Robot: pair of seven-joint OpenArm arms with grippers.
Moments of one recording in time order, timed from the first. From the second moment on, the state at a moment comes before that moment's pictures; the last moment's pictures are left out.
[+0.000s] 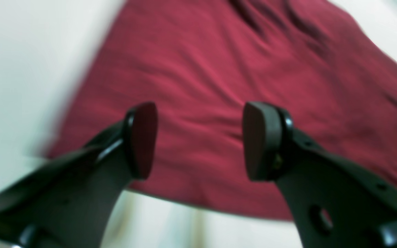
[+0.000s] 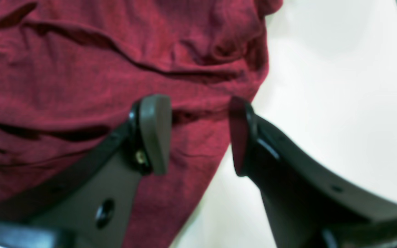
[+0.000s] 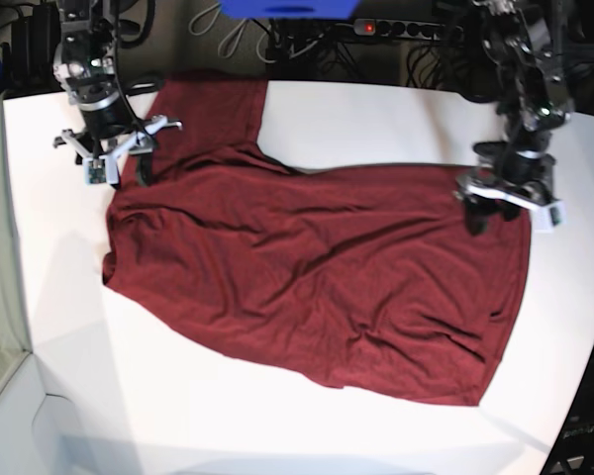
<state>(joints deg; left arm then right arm) 16.4 -6.0 -18.7 103.0 -30.2 -6.1 33.8 -27.2 8.7 8.5 102.4 6.0 9.0 -17.5</state>
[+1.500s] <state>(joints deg) 3.4 -13.0 -6.3 81.5 -29.8 -6.0 33.3 20.6 18.0 8.0 65.8 5.6 20.6 -35.6</state>
